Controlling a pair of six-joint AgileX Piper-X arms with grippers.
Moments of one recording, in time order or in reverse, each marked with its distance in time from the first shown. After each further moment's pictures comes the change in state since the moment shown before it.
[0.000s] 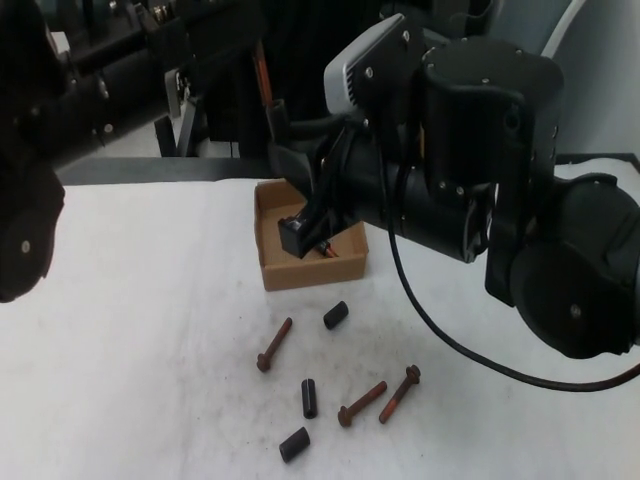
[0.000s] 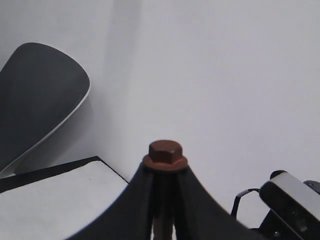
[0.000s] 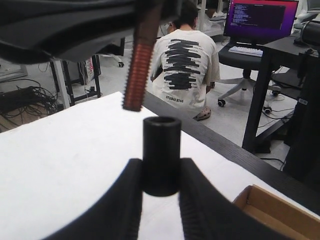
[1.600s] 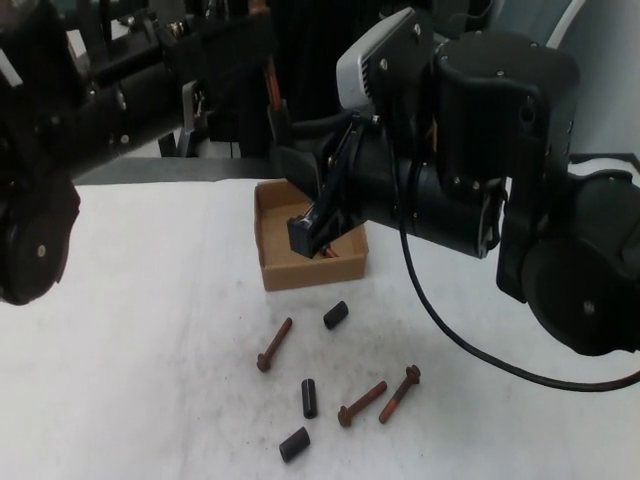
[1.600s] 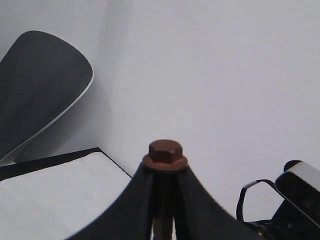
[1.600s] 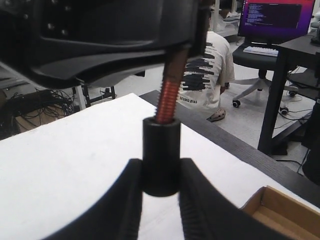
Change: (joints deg) left arm -1.5 1.3 0.0 0.9 -0.6 0.1; right arm -1.2 -1.1 0.6 0.4 -4.2 1.3
